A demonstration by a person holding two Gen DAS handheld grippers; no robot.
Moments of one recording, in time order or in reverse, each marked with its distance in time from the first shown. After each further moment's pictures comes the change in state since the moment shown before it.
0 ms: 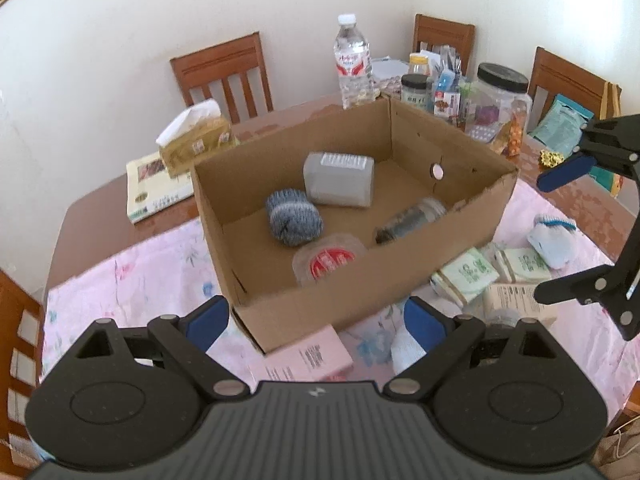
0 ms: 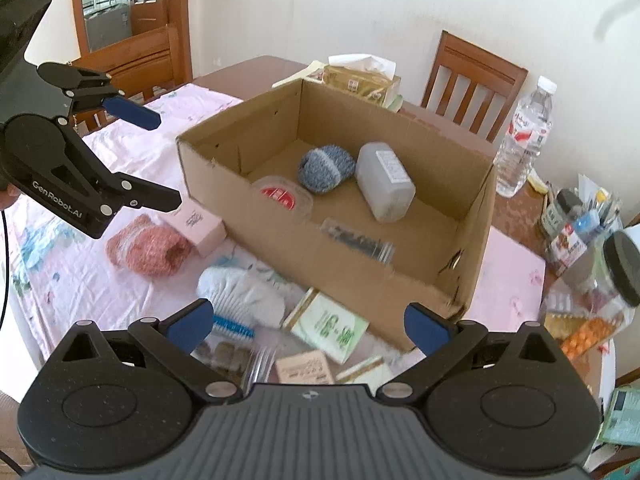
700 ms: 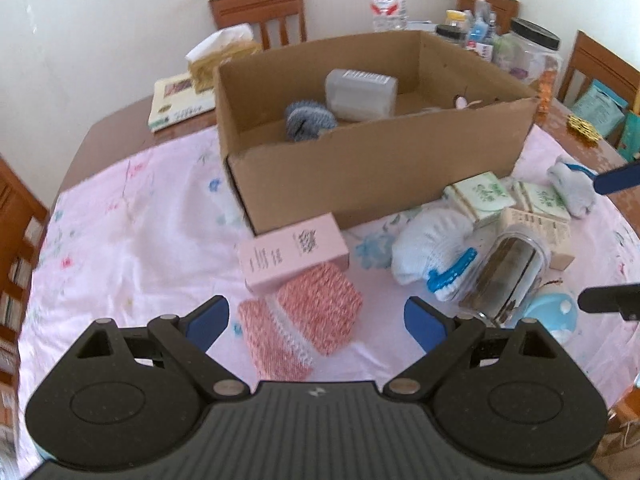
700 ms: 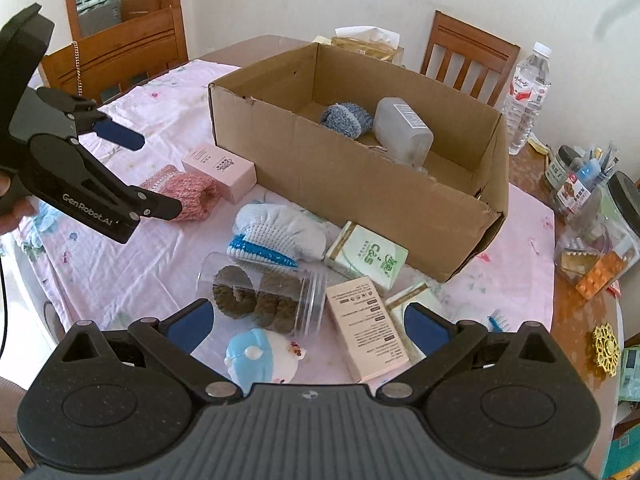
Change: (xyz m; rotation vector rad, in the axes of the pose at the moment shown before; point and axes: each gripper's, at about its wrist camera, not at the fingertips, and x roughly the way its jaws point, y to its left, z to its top) left arm 0.009 -0.016 -0.062 -0.136 0.121 0.072; right arm -0.004 0.041 -0.050 0.044 0.030 -0.021
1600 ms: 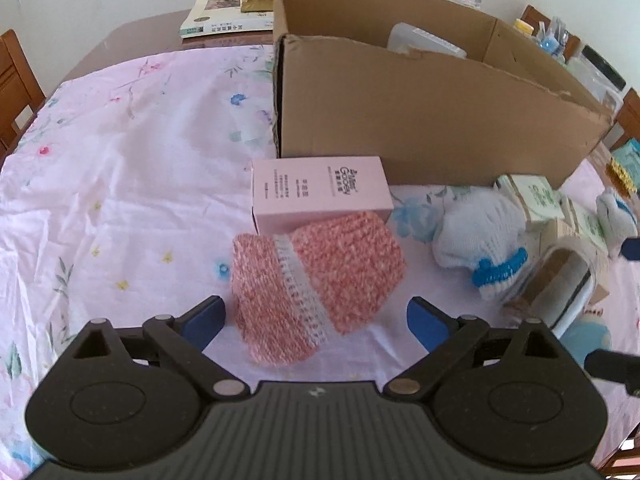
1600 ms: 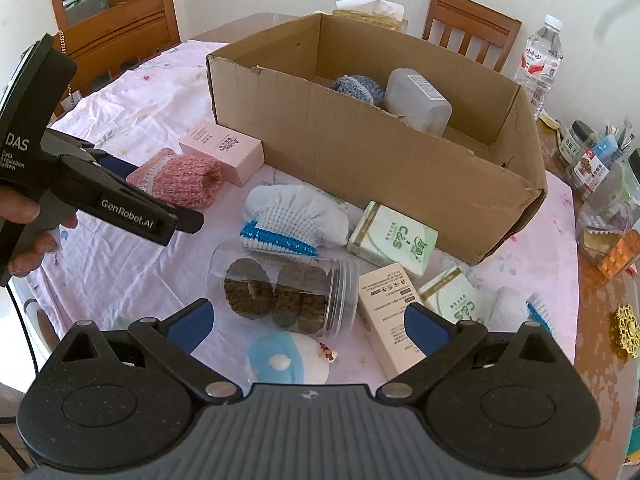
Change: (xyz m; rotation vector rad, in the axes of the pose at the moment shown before) left arm 0.049 0.024 -0.026 -0.258 0.088 -0.053; right arm 0.033 0.015 0.003 0.043 0.067 -0.001
